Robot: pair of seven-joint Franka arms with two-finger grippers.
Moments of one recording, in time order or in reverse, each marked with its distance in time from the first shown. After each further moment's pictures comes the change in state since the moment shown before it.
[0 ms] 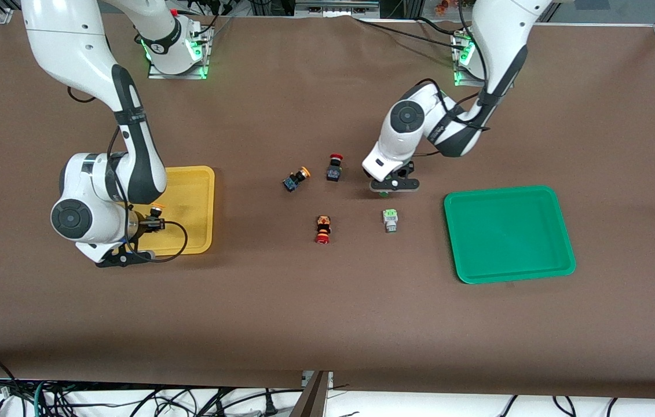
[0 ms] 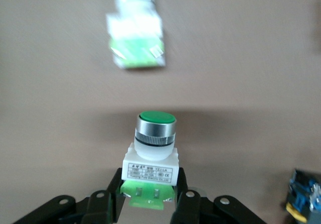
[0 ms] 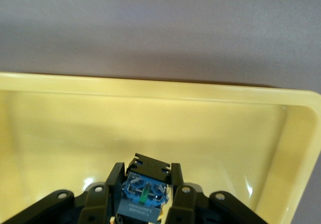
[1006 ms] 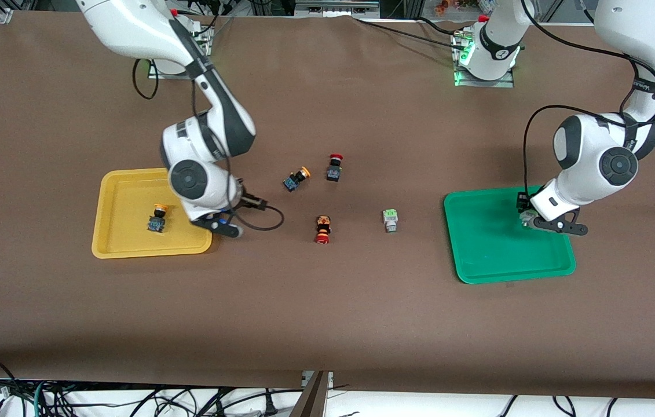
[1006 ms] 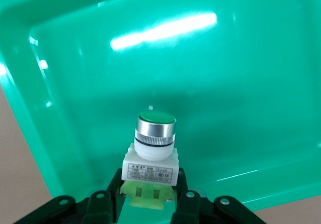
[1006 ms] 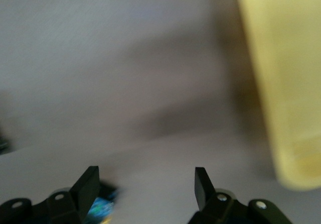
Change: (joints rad) left arm 0.247 -0.108 0.456 -0.053 -0.185 -0.084 1.019; right arm 0.062 -0.077 0.404 0.006 0.053 -0.014 0.901
